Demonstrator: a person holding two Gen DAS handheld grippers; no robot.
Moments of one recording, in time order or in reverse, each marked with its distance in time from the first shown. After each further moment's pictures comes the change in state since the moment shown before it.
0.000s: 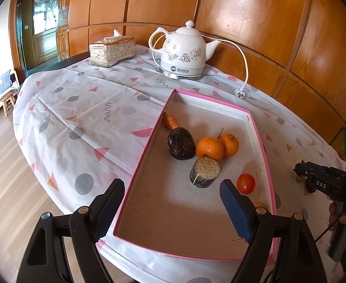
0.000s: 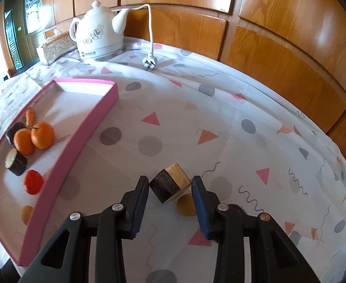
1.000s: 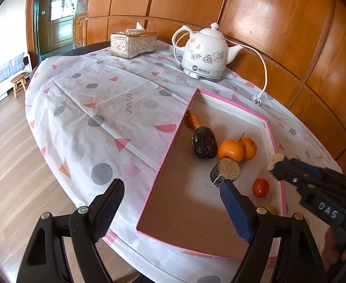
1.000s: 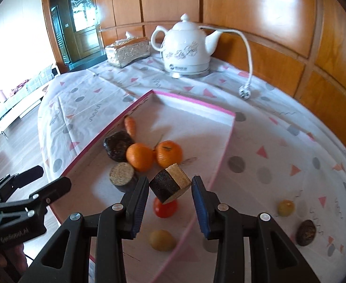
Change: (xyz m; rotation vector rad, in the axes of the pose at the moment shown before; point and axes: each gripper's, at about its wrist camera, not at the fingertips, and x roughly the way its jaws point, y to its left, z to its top) left arm -0.001 0.027 -0.004 -0.105 0.011 0.039; right arm -0.038 0.131 0.019 -0.140 -0.049 0.270
